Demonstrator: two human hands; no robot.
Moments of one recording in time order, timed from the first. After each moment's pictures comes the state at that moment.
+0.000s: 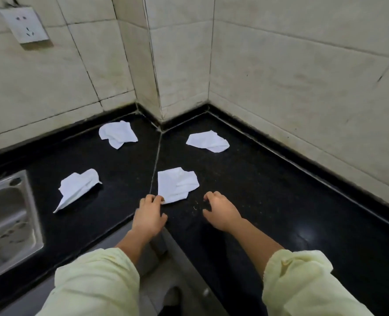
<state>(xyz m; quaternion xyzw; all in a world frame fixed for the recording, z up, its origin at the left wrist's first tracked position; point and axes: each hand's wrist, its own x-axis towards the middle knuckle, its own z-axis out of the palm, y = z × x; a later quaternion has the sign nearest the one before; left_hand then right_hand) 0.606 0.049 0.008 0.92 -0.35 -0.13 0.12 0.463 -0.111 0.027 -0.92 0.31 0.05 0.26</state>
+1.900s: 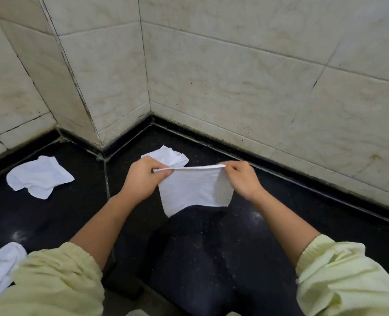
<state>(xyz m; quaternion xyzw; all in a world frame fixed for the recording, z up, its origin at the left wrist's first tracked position) 0.702 -0.118 0.110 0.73 -0.55 -0.17 0.38 0.472 -0.233 0.105 -0.75 0.51 -0.22 0.37</state>
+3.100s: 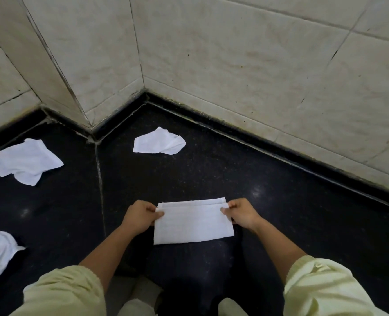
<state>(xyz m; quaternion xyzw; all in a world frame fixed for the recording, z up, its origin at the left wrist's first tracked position) 0.686 -0.087 -0.025 0.82 -0.36 -0.40 0.21 0.419 -0.214 -0.028 -0.62 0.59 -0.03 0.52</state>
